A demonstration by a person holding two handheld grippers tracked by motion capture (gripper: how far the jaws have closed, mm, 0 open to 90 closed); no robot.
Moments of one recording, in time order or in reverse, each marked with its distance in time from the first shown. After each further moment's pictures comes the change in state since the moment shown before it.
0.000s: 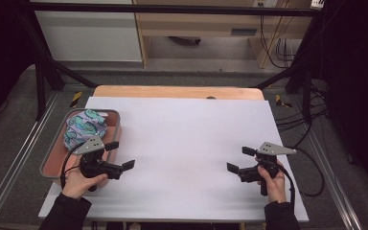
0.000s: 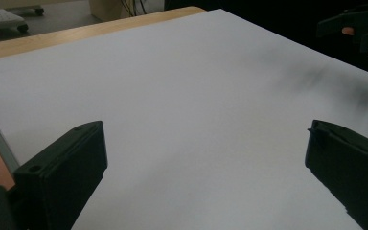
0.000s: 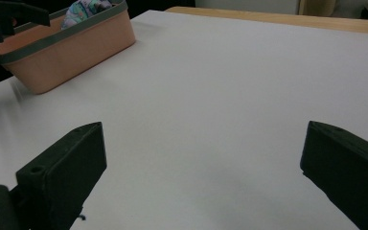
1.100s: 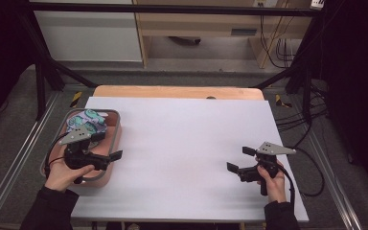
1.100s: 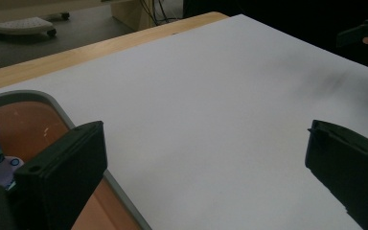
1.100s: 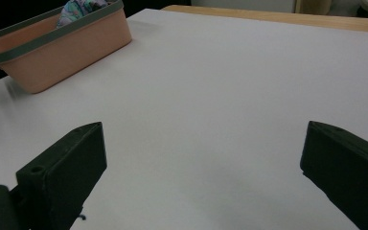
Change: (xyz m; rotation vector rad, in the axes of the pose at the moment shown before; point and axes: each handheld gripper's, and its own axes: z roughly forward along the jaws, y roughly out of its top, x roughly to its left) left arm 0.019 0.026 -0.031 0.010 0.073 0.014; right arm -0.001 -0.001 0.001 0.006 -0.012 0.000
